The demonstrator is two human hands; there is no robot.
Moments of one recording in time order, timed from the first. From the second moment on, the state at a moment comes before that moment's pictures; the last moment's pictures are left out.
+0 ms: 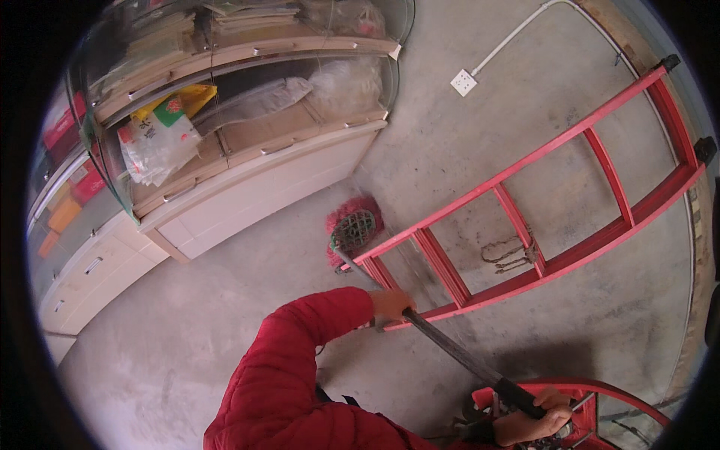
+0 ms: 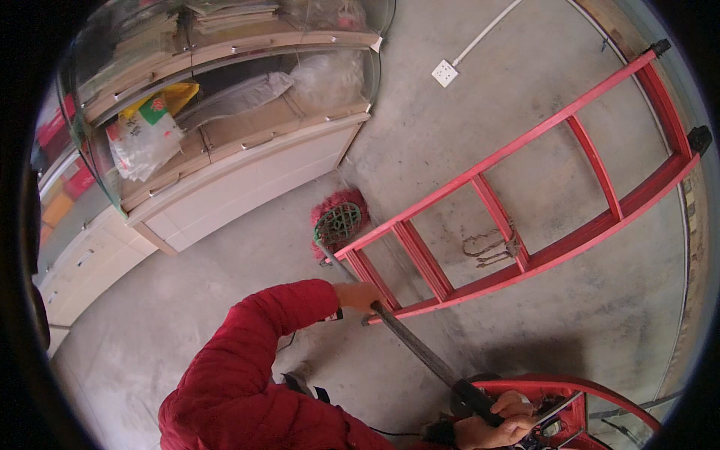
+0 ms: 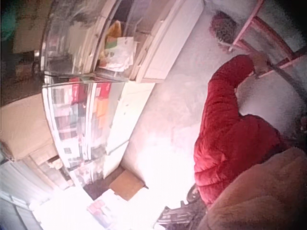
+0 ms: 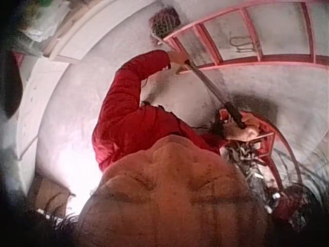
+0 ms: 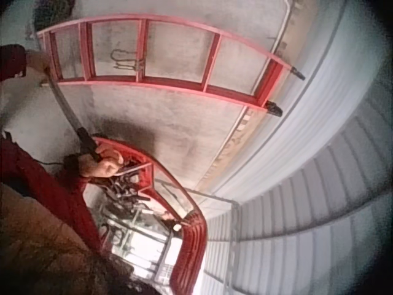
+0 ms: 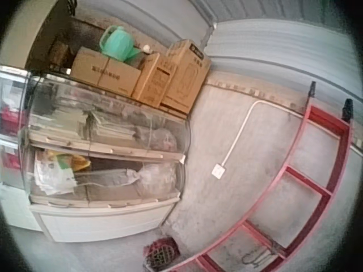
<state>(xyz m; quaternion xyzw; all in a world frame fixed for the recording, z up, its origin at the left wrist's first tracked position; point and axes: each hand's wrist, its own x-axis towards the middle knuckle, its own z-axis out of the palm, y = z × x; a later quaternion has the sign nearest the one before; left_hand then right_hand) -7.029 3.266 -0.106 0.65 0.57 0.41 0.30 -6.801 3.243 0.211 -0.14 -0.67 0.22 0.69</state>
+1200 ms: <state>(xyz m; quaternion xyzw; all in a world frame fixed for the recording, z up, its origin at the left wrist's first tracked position) -7.022 3.162 -0.166 0.42 0.77 0.47 0.08 -6.862 3.256 0.170 0.21 -0.67 0.56 0.44</state>
